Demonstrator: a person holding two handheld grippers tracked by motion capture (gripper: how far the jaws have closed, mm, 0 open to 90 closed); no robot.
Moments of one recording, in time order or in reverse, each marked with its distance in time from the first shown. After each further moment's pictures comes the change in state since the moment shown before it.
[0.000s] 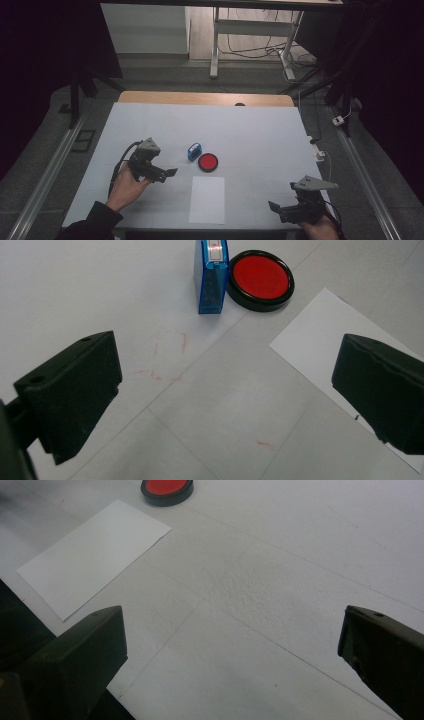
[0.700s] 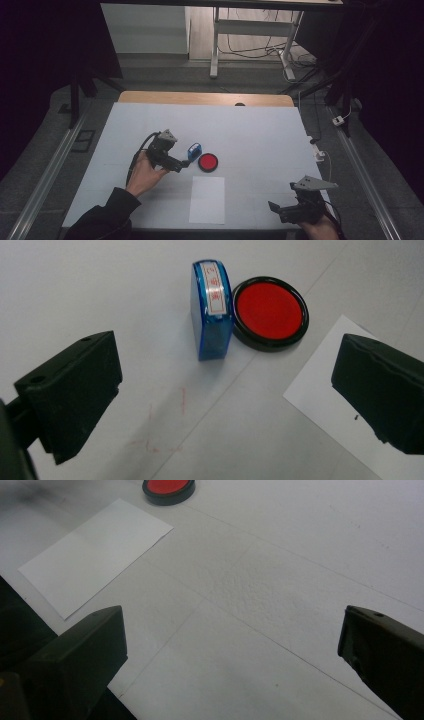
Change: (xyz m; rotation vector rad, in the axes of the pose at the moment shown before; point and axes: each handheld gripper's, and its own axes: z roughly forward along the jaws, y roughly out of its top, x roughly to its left) left arm 0.004 0.037 0.041 0.025 -0.006 0.037; right arm 0.000 0.000 0.000 0.006 0.005 -0.004
